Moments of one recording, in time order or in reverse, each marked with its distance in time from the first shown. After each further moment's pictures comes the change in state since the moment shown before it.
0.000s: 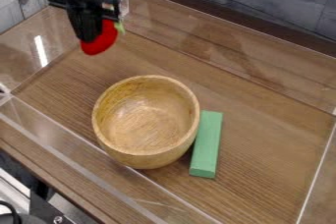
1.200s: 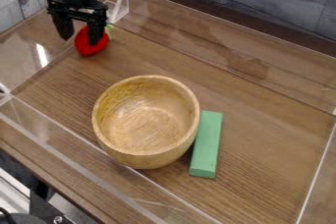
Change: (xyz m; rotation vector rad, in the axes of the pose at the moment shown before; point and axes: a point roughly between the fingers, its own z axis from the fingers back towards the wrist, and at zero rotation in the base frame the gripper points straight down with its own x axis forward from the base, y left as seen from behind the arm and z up) arm 0.053 0.054 -0.045 -0.015 0.007 0.046
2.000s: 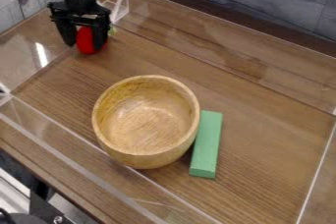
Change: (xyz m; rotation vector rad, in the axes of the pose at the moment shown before) arm 0.001 -0.002 -0.012 -0.030 -0.012 0.060
